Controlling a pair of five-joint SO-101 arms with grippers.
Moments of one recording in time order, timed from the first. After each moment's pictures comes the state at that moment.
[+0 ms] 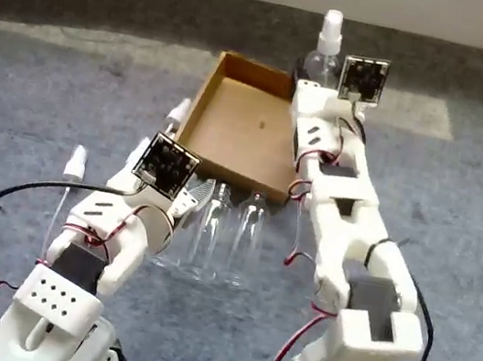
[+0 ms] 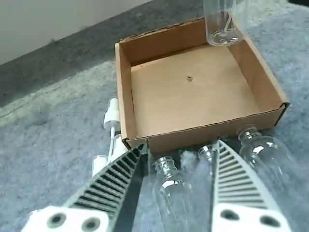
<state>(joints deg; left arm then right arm) 13.5 -67.9 75.1 30.6 -5.3 -11.6 9.7 27.7 -22.2 -3.0</state>
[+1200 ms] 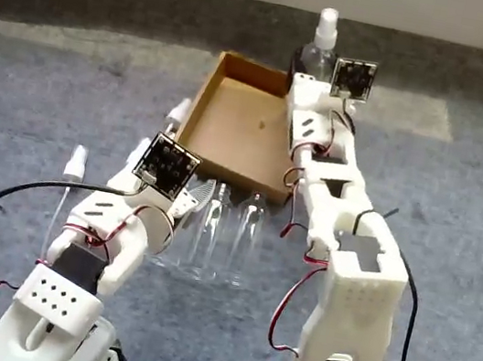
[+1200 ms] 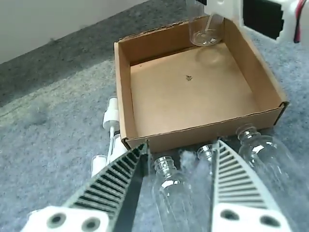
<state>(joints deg) 13.6 -67.9 75.1 30.6 -5.3 -11.3 30.9 13.5 -32.7 -3.0</state>
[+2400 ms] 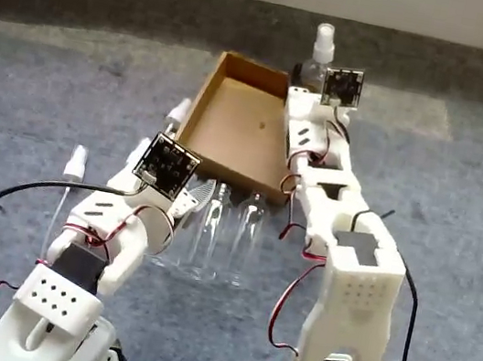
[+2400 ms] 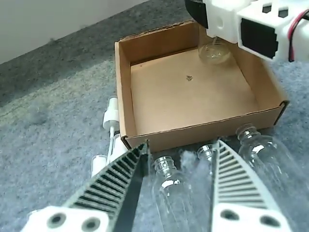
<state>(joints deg) 13.6 -67.9 75.1 30.6 -5.3 -11.3 30.9 16.1 -32.9 0.5</state>
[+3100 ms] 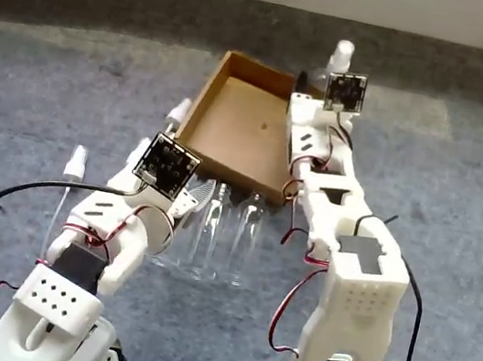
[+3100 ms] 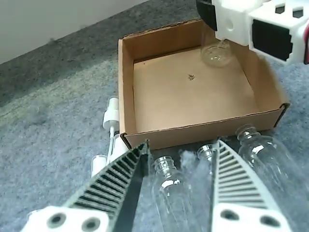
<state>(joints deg) 13.6 -67.9 75.1 30.6 -5.3 -11.1 28.5 19.9 -32.8 0.5</state>
